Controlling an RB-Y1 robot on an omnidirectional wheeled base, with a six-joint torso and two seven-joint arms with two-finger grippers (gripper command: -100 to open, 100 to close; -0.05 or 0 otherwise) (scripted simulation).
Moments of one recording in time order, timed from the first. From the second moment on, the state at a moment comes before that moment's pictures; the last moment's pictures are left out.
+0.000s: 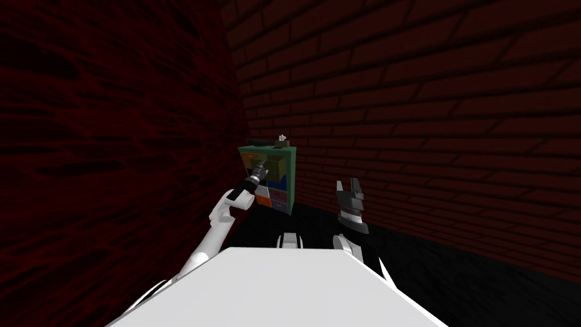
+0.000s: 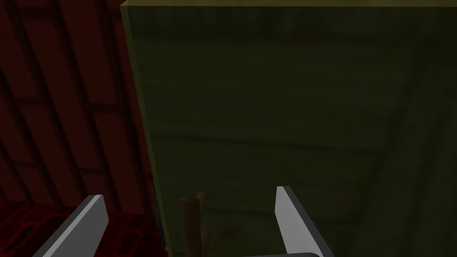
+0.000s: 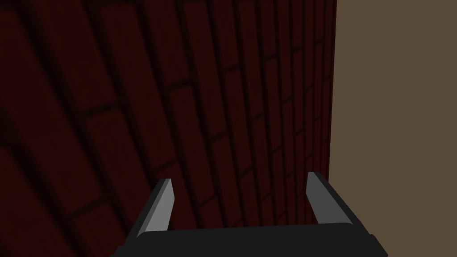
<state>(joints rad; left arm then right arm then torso) -0.08 0.33 -0.05 -2.14 0.09 0.41 0.29 0.54 0.03 0.01 -2.21 -0.11 -0.62 0.04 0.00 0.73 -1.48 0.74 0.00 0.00</state>
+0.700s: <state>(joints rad) -0.27 0.36 -0.02 -1.94 0.13 0.38 0.27 0.54 0.03 0.01 -2.21 -0.11 -0.62 0.04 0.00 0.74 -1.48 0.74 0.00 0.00</state>
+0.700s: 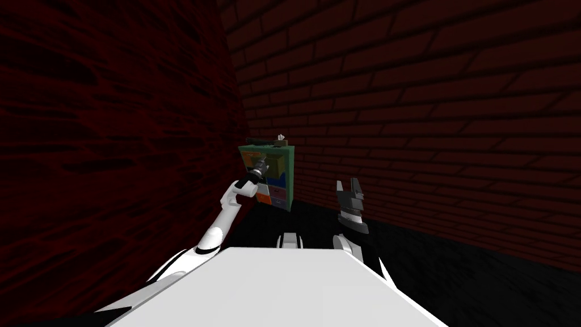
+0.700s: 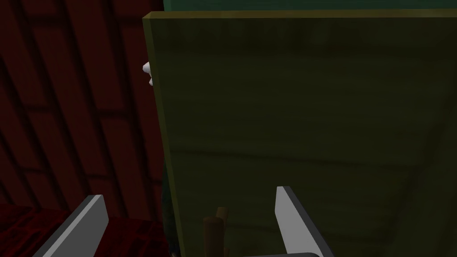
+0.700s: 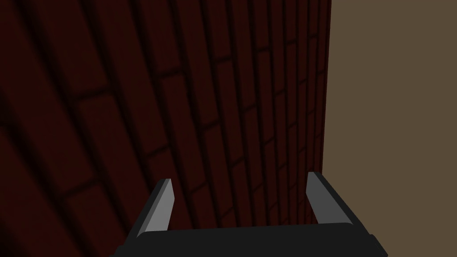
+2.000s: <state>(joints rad) -0.54 0.39 0.02 -1.58 0.19 0.30 0.23 0.54 0.03 0.01 -2.21 -0.11 -0.62 0.04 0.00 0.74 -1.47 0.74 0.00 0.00</state>
